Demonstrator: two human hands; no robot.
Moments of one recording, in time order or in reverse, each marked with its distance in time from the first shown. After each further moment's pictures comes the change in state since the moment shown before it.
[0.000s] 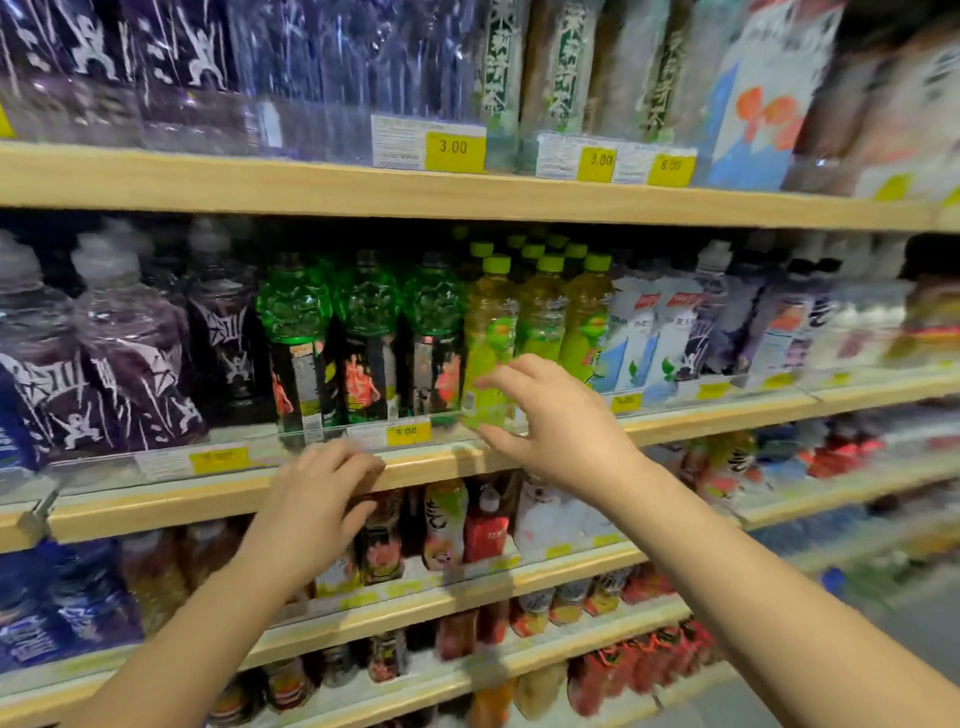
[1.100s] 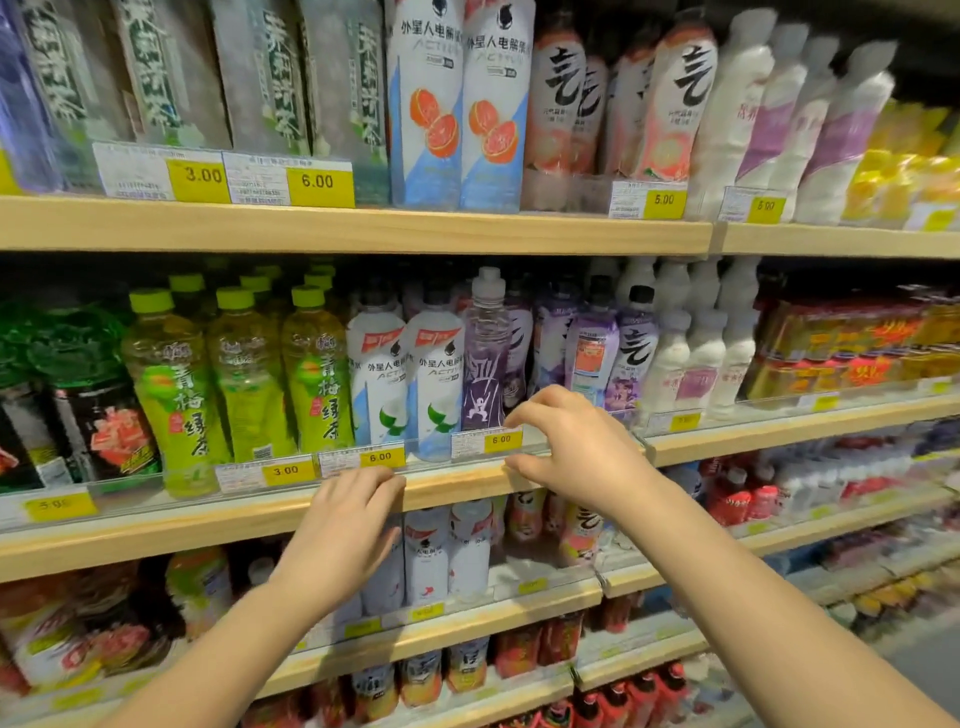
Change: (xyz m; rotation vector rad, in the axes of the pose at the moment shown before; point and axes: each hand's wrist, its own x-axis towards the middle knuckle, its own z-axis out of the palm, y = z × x) left_hand 0.167 0.295 0.114 0.152 0.059 0.133; right_hand -0.076 0.344 -0.072 -0.050 -0.129 0.143
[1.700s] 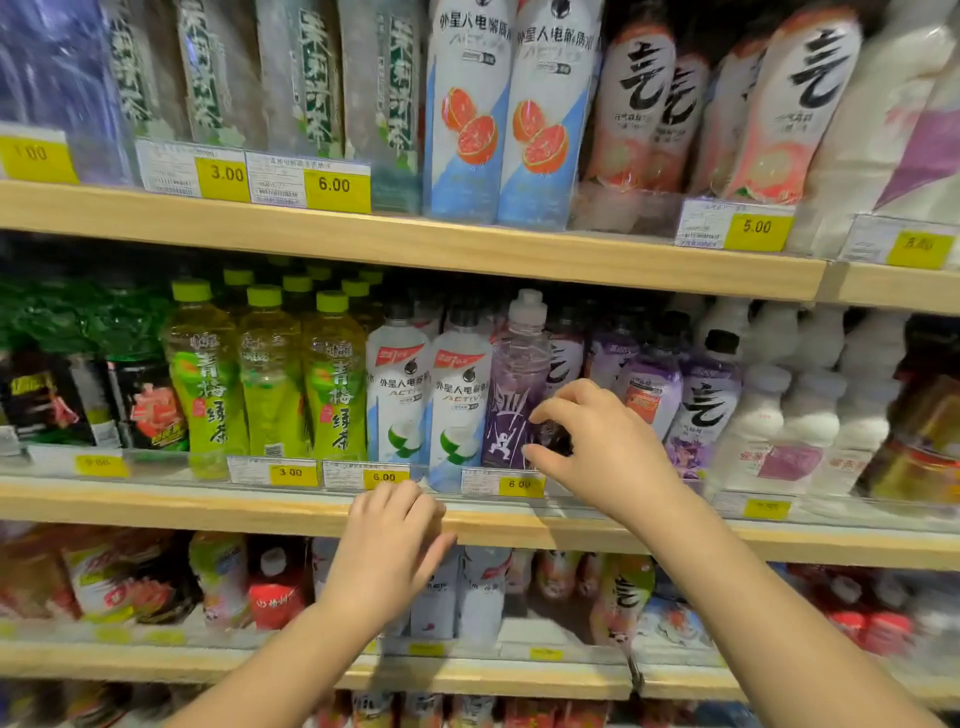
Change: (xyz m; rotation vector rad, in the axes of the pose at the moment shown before) left_hand 0.040 0.054 0.029 -0.022 0.186 -0.265; right_hand 0.071 0.049 0.007 0.044 0.106 -0.201
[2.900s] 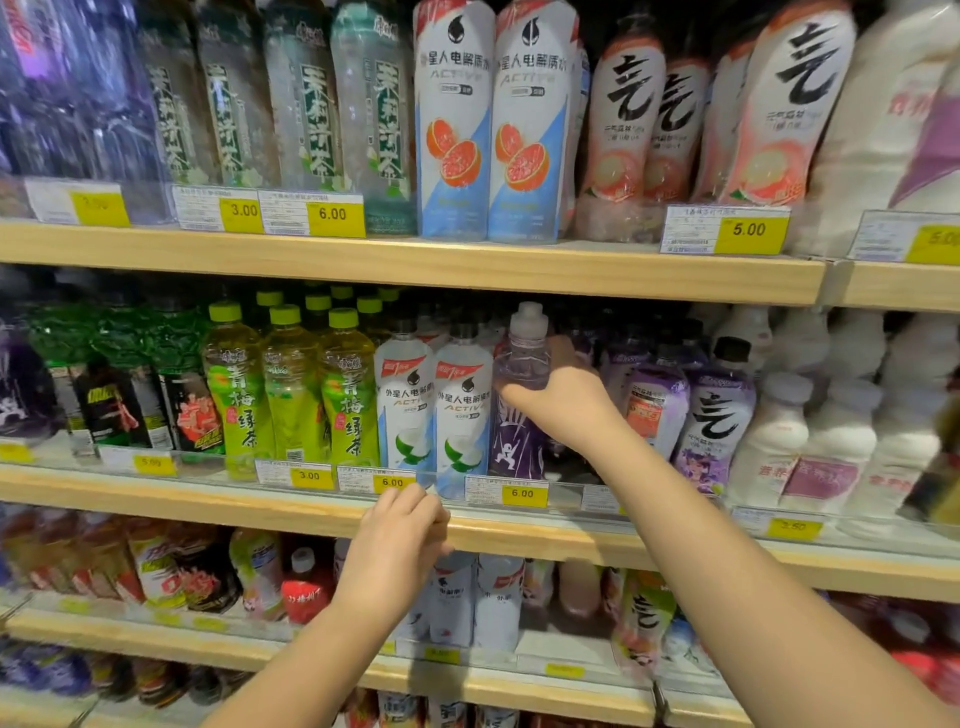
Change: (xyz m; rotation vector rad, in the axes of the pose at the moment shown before) left_hand 0.008 0.015 -0.002 -0.045 -0.134 -0.241; right_hand 0.072 0.001 0.007 0.529 -0.068 0.186
